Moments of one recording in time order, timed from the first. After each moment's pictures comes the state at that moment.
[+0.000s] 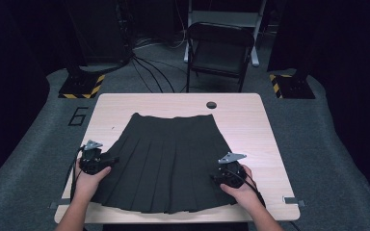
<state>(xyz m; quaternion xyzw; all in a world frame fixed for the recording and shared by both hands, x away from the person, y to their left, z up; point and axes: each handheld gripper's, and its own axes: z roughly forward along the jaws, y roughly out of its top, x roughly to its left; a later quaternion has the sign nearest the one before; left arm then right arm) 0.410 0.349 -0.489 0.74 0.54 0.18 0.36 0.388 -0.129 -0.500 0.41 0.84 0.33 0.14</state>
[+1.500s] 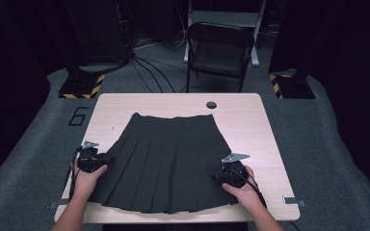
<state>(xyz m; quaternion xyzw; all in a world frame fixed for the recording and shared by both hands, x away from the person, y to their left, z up) 0.433 0.372 -0.516 0.73 0.57 0.17 0.34 0.394 -0.140 -0.510 0.42 0.83 0.34 0.13</state>
